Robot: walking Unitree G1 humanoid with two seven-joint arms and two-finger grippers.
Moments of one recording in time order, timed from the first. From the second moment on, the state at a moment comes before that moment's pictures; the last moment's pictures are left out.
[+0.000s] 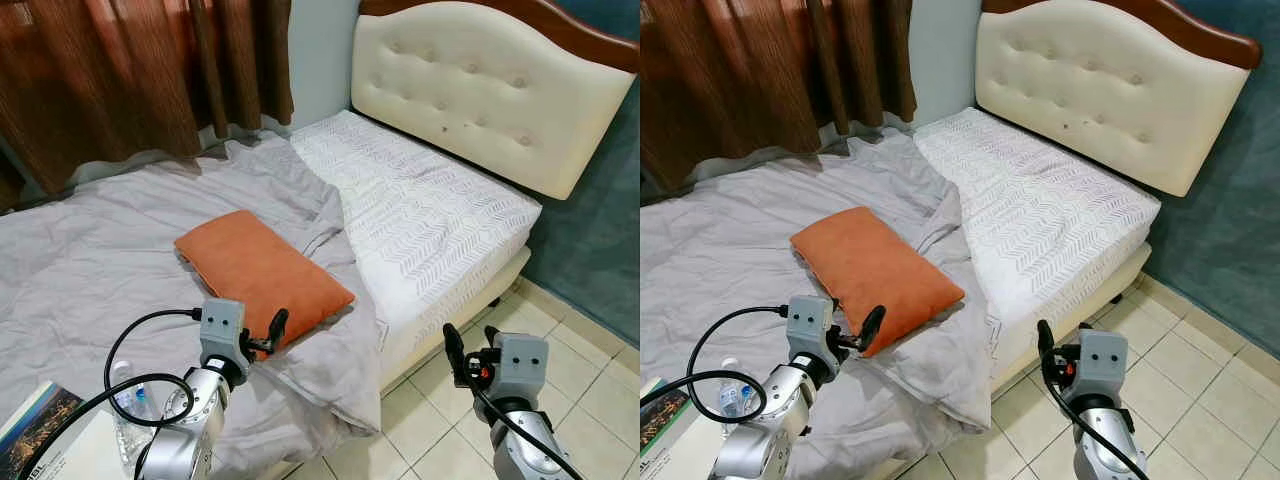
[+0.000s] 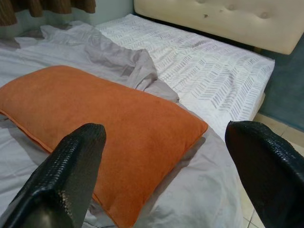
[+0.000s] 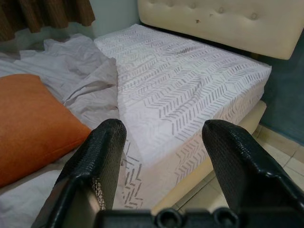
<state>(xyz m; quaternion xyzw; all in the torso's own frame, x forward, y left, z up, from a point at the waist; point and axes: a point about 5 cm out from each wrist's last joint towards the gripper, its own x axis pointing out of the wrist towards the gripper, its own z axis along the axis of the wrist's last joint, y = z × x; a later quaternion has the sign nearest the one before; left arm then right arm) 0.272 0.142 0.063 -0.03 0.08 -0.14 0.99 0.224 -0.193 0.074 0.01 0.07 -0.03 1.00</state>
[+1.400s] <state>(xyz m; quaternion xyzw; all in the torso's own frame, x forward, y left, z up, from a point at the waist) 0.281 0.183 0.072 0.06 0.13 -0.03 0.99 0.251 -0.159 0.058 0.06 0.09 0.05 0.99</state>
